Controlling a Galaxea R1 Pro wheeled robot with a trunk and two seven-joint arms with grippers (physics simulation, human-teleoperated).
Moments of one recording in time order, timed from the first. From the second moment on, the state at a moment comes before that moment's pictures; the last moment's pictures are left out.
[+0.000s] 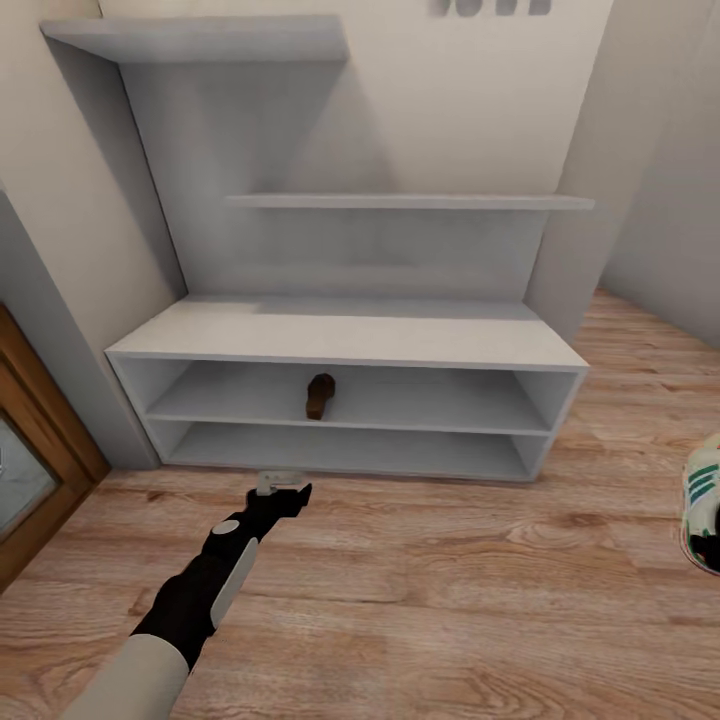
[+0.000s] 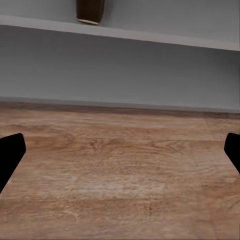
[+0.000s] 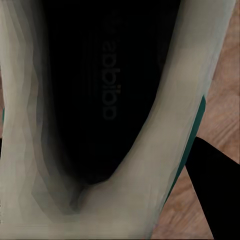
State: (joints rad) left arm -0.59 -0.01 -0.19 -0.91 0.22 0.22 0.00; right arm -0.47 -0.35 -0.72 -1.11 0.13 0.62 0.14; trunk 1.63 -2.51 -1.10
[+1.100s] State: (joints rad) left arm -0.59 0.08 -0.18 -0.91 0.22 0.21 -0.37; right arm -0.50 0.06 -0.19 -0.90 0.16 0.85 -0.05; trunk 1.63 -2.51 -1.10
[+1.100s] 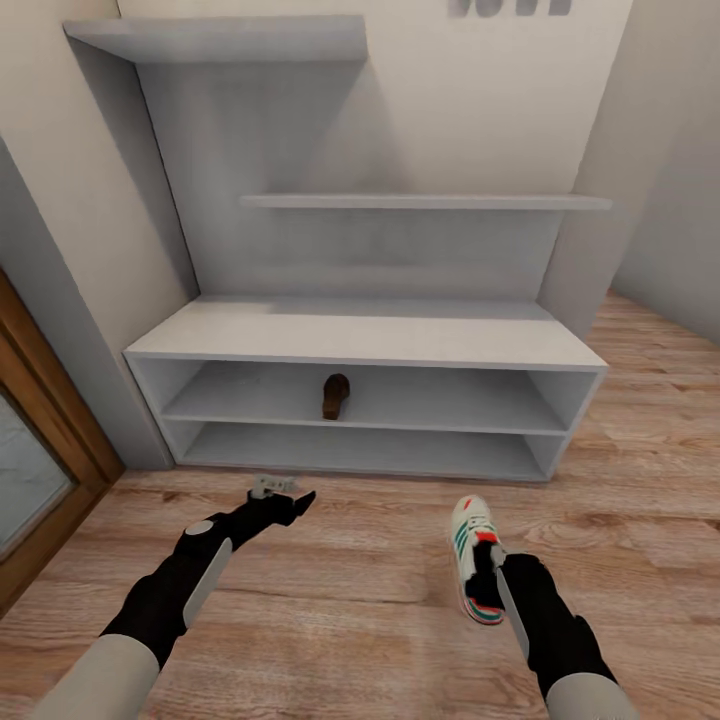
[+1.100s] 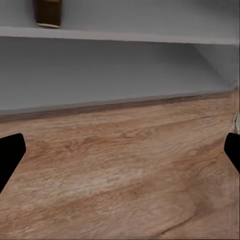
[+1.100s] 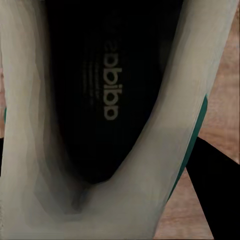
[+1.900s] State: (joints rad) left arm -0.59 0.19 -0.17 -0.87 0.26 0.05 -0.94; right arm -0.52 0.07 -0.02 -0.90 0.13 0.86 -0.16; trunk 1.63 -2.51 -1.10
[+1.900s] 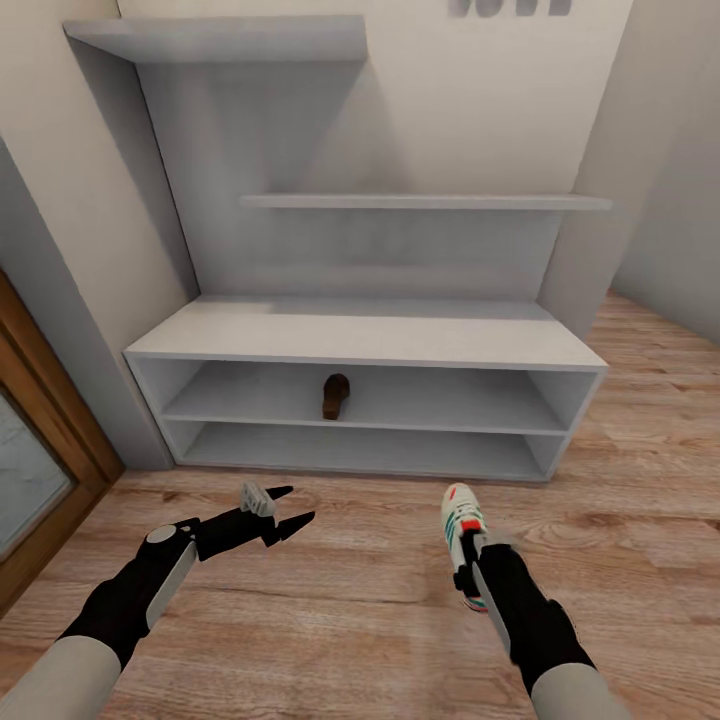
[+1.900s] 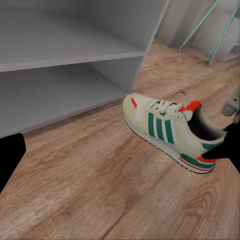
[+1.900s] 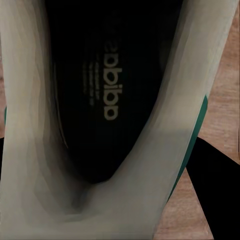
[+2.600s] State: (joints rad) left arm -0.59 0.19 -0.17 -0.87 0.26 0.05 -0.94; right arm -0.52 0.08 0.06 -1.06 0.14 0.85 -0.16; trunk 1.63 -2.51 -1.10
